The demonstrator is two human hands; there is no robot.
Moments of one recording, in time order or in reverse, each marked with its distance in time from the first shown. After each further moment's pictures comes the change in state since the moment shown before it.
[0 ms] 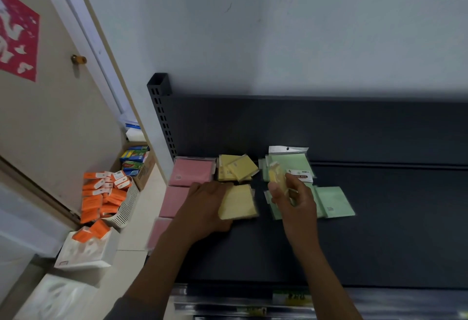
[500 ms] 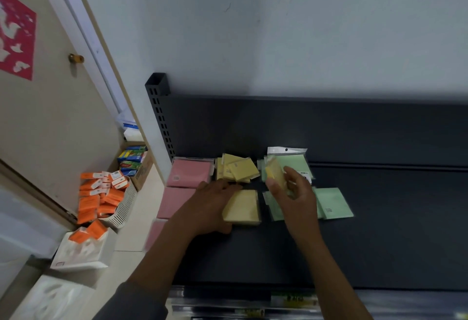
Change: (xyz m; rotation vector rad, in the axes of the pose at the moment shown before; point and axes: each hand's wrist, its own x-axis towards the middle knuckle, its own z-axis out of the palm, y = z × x) left_hand 0.018 0.004 -0.005 0.031 -0.174 0.089; right_hand 0.017 -0.009 -0.002 -0.067 -0.061 -0.047
